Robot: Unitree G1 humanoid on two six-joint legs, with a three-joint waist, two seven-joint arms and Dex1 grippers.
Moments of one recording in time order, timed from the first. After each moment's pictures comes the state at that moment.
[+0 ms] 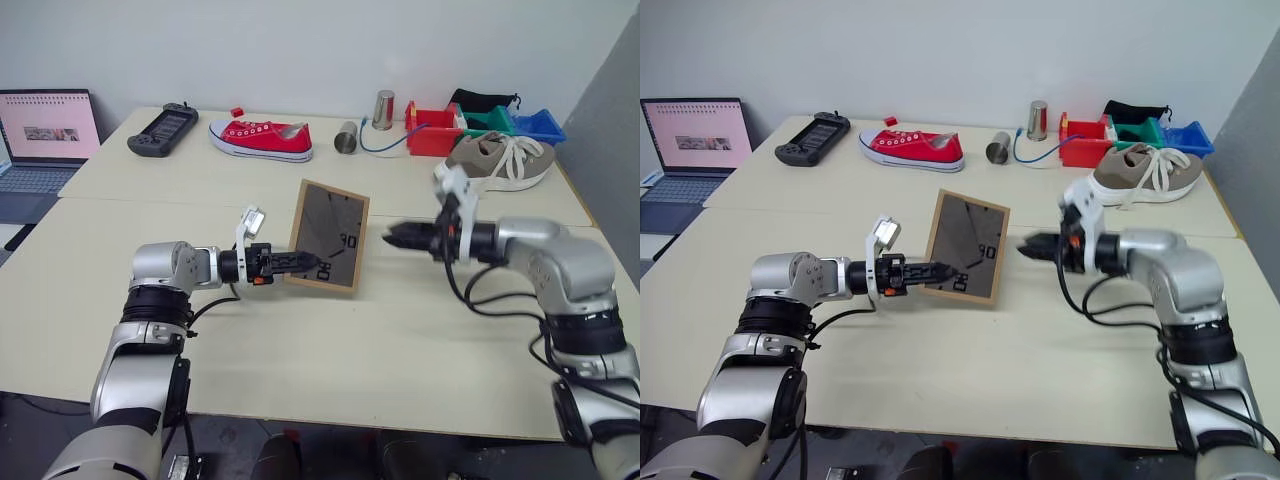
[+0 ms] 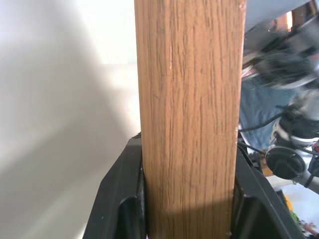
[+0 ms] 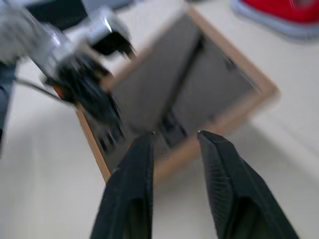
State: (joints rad) left arm -0.82 0.49 0.10 0.50 -0.52 1.19 -1.19; right arm -0.83 -0.46 0.01 -0.08 0.47 0.96 0.91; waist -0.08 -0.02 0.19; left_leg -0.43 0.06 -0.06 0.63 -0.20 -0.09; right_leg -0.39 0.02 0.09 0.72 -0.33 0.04
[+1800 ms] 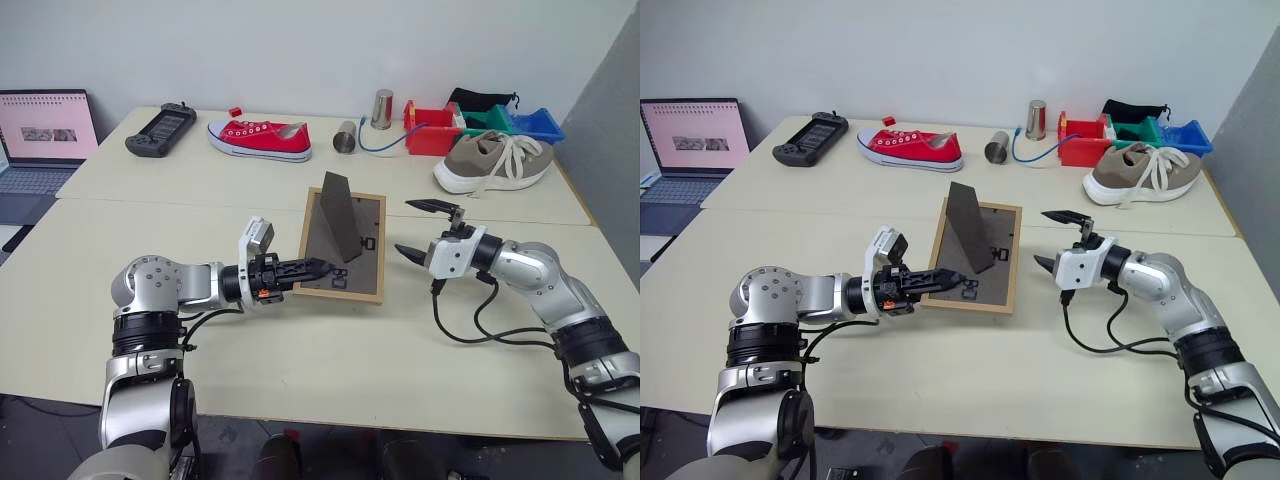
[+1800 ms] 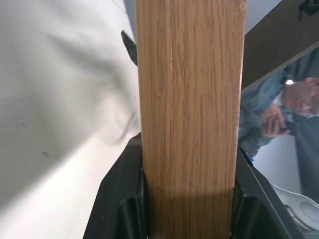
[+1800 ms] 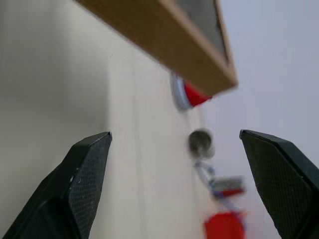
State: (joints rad) left arm -0.70 0.45 0.29 0.33 -1.08 1.61 -0.74; right arm -0.70 -0.66 0.26 0.43 -0.38 -0.80 0.45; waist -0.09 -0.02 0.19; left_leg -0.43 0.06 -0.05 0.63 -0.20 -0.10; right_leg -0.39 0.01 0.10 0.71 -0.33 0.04
